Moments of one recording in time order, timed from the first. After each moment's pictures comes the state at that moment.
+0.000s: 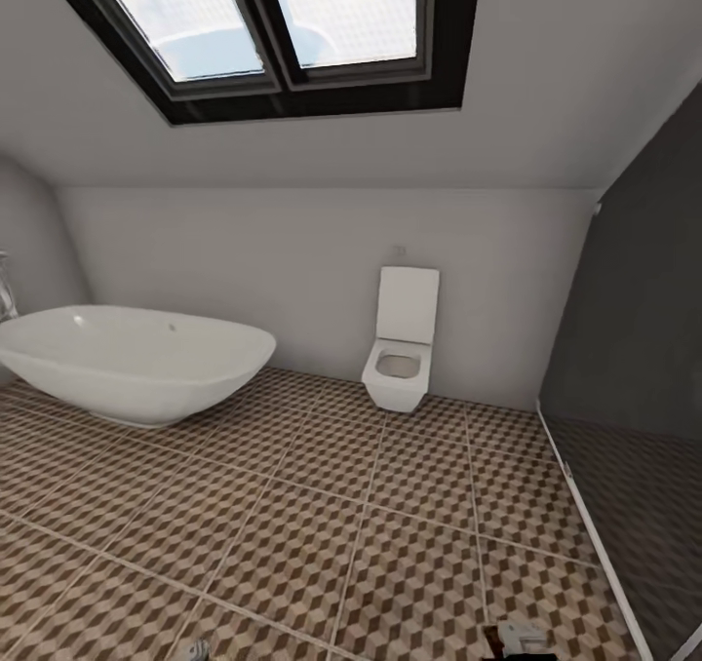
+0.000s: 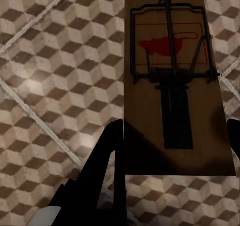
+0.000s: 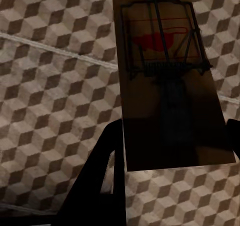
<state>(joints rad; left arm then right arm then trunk) -0.45 0.05 0.24 -0.01 0.29 -0.03 0.11 -0.54 -0.06 -0.09 0.03 0.11 0.09 -0.01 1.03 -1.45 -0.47</state>
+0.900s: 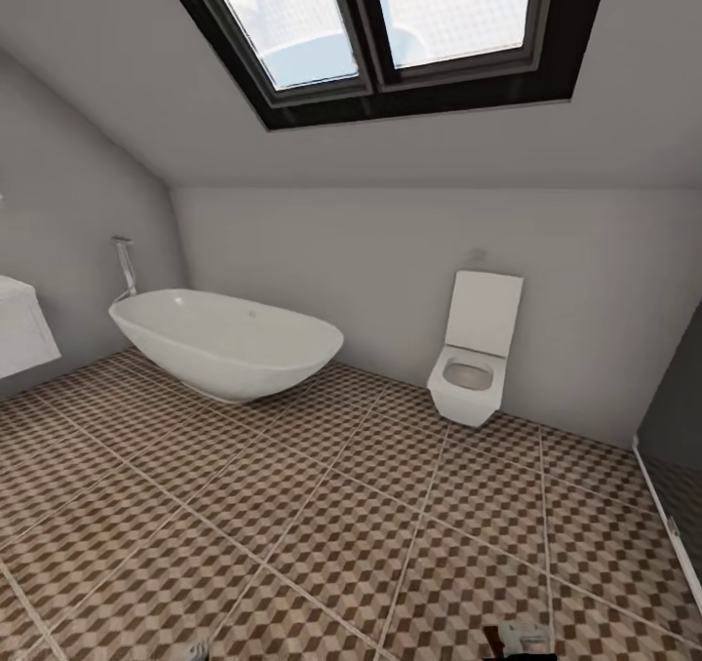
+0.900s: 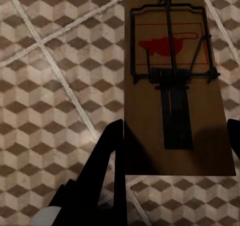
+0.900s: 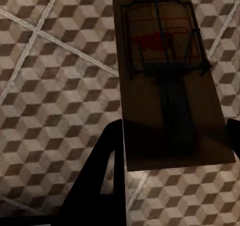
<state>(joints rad) -0.45 0.05 0.24 -0.01 0.29 -0.03 0.11 -0.54 -0.06 -0.09 0.03 0.11 0.09 -0.01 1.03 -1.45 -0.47</state>
